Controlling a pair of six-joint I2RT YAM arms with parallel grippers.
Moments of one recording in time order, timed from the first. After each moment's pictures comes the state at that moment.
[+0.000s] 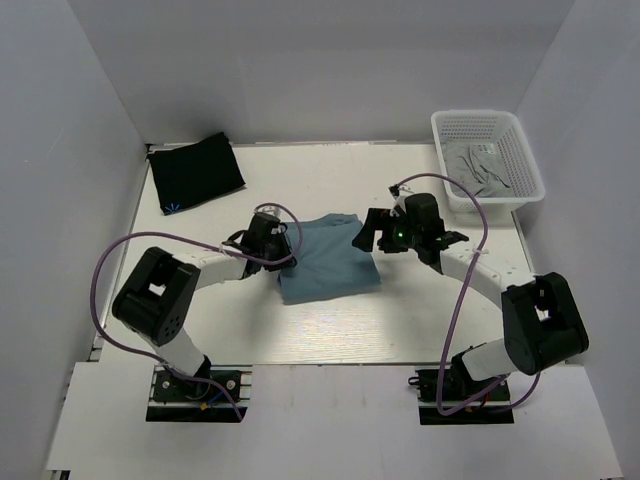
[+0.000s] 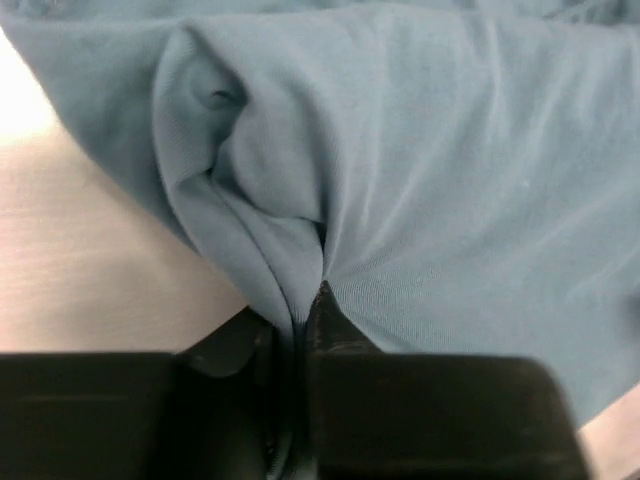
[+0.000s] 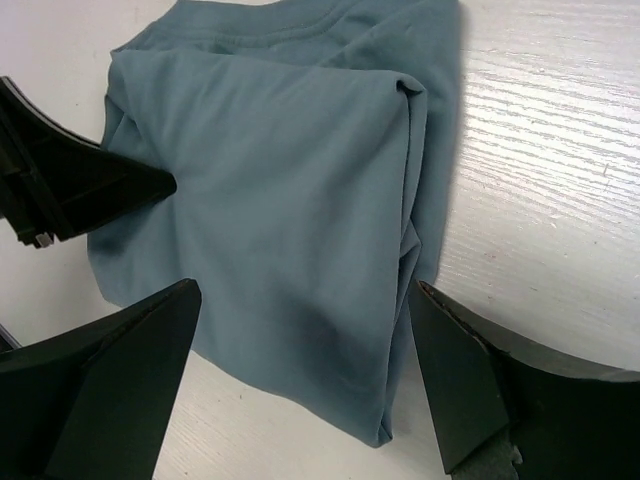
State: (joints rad) left arm -0.51 1.63 0.75 0.04 0.03 -0.66; right arm 0.43 1.43 0.81 -0.01 -0.33 0.41
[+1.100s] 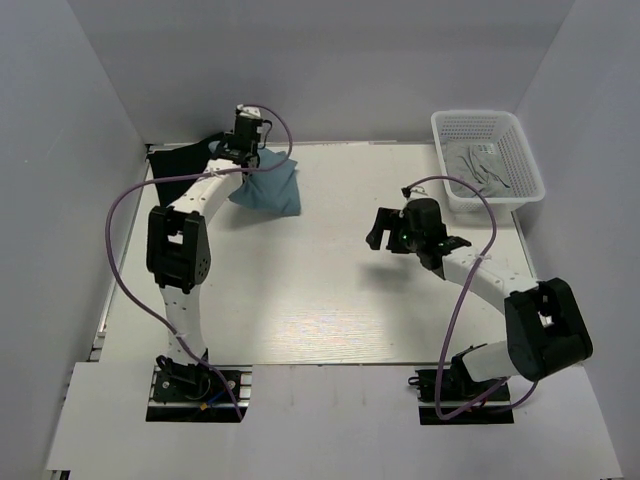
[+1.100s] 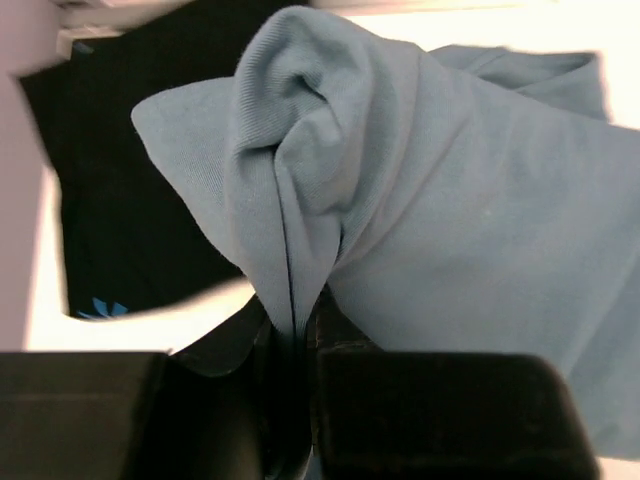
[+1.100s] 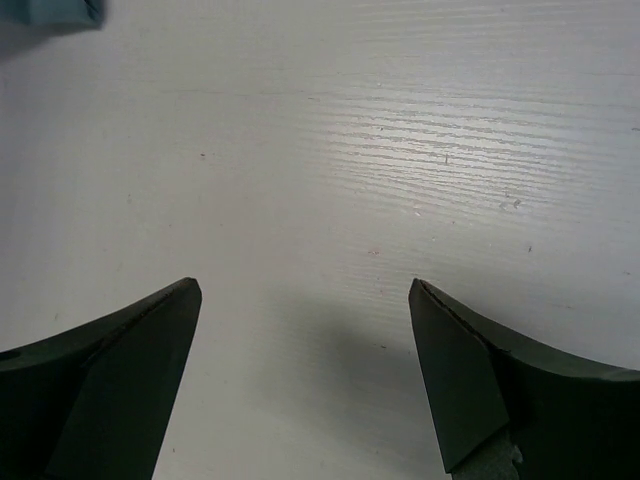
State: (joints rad) left arm -0.29 2.06 1.77 -0.37 -0.51 -0.01; right arm 0.42 1.39 0.75 -0.01 -0.06 0.42
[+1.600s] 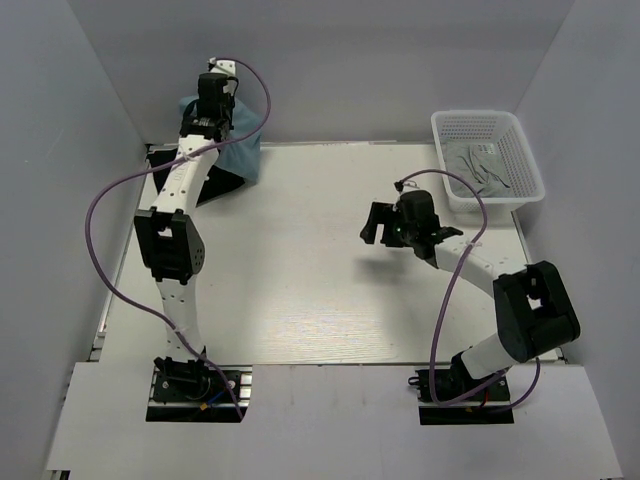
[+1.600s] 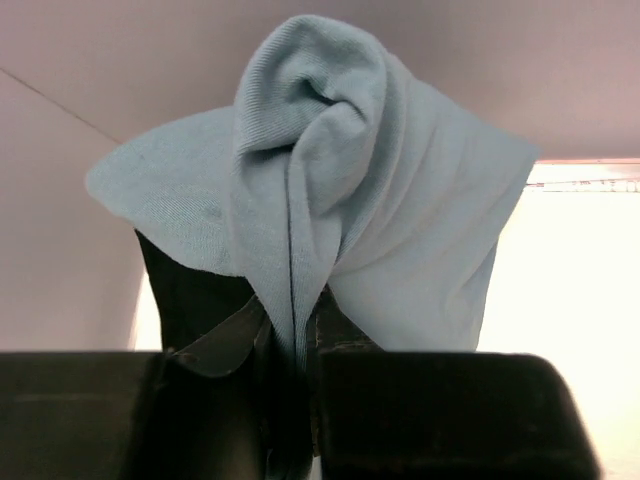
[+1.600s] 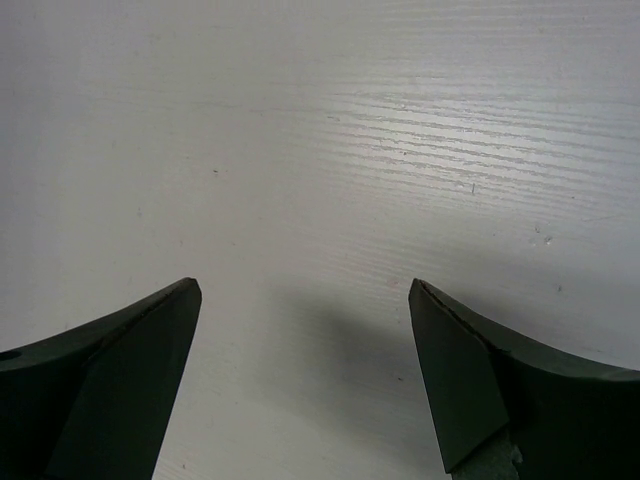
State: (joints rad) left arm -0.16 2.14 2.16 -0.44 -0.38 0.14; right arm 0.42 1.49 0.83 -0.01 -0.10 0.42
